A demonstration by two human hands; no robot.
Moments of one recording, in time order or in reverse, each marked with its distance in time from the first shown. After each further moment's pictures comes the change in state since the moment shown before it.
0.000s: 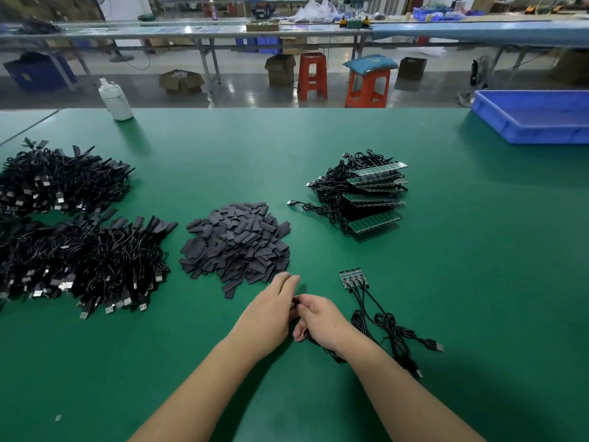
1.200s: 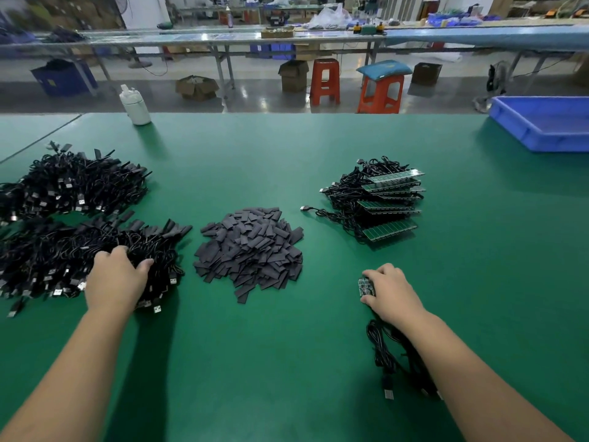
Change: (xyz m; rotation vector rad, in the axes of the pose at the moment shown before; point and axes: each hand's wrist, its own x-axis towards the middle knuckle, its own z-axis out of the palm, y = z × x) left_hand -0.040 -0.204 -0.128 0.171 0.380 -0.950; right_hand 0.009 -0.007 -0.106 -1.042 0.351 0.081
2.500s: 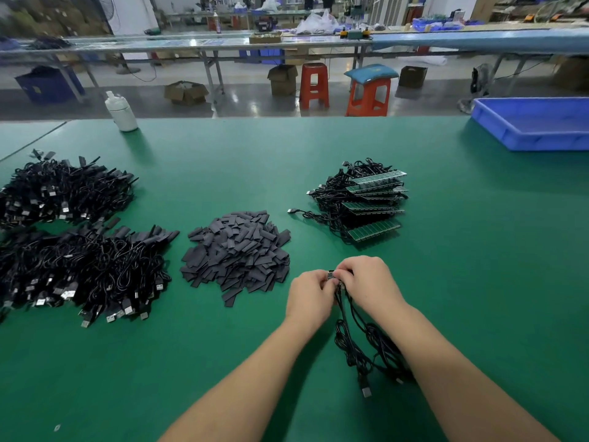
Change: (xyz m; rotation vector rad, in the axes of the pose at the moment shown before) left_hand -0.208 0.239 0.052 -0.567 -0.535 0.414; right_hand -0.017 -0.036 -0.036 0.210 0.220 -0.105
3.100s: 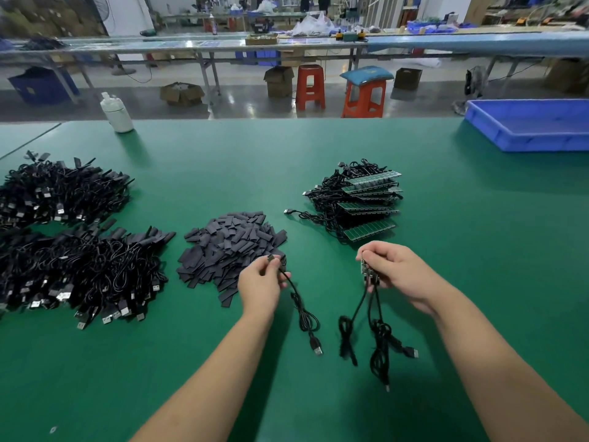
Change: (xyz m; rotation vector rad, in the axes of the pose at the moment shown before) left_hand 0.021 -0.041 -0.038 -0.731 0.324 -0.219; right_hand -0.012 0.036 -0.054 0.874 -0.261 0.052
